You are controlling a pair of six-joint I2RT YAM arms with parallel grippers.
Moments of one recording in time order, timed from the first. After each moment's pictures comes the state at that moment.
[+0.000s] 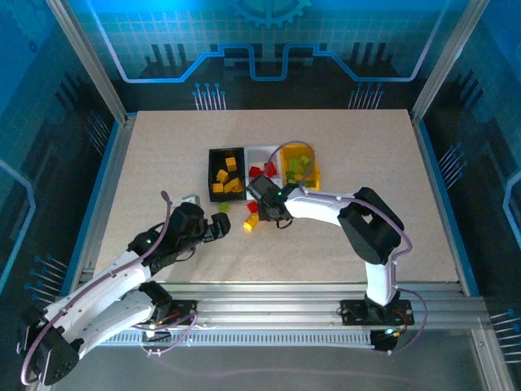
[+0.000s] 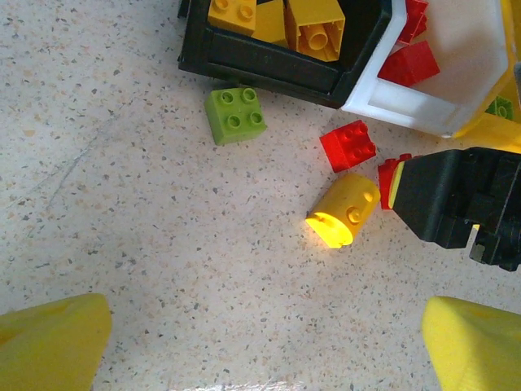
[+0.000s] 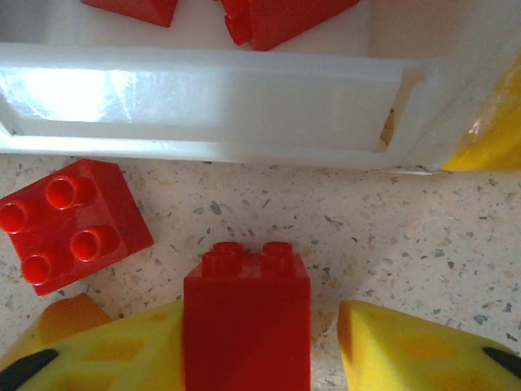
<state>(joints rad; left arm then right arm) -0.60 0.82 0.57 -0.56 -0.17 -0.85 0.82 1.93 1.27 -0.54 0.28 0.69</state>
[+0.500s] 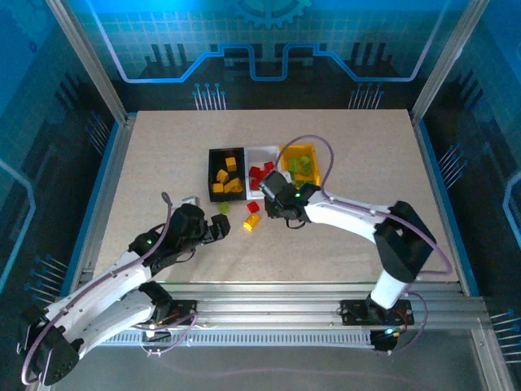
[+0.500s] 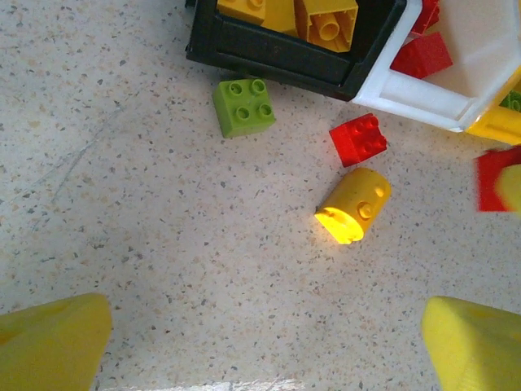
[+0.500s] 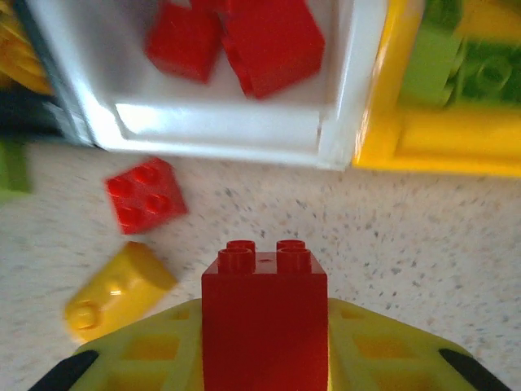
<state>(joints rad) -0.60 0.82 0.55 -0.56 -0.17 -0.86 0.82 1.67 1.18 -0.54 0.29 0.64</state>
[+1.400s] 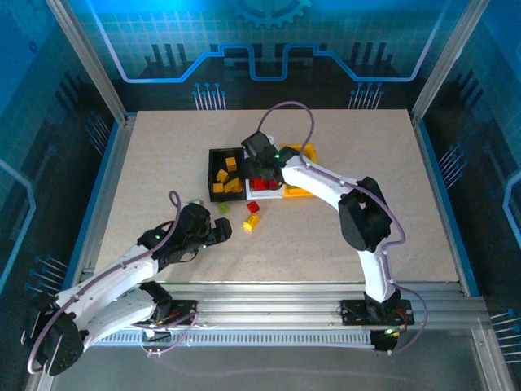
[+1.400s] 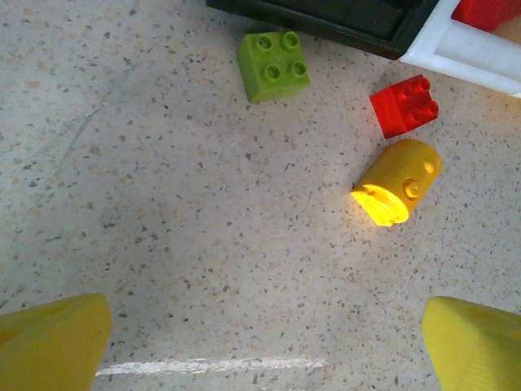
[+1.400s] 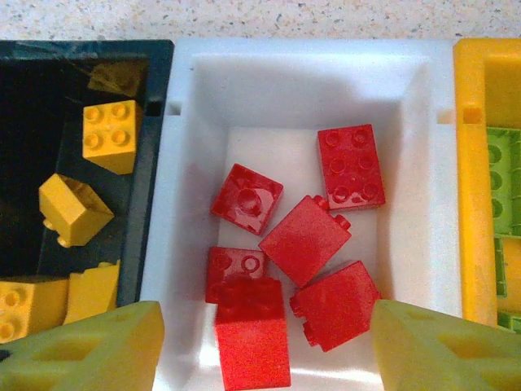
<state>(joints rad) -0.59 0.93 0.55 -0.55 -0.14 -0.84 0.72 2.06 1.73 -0.63 0.30 0.55</state>
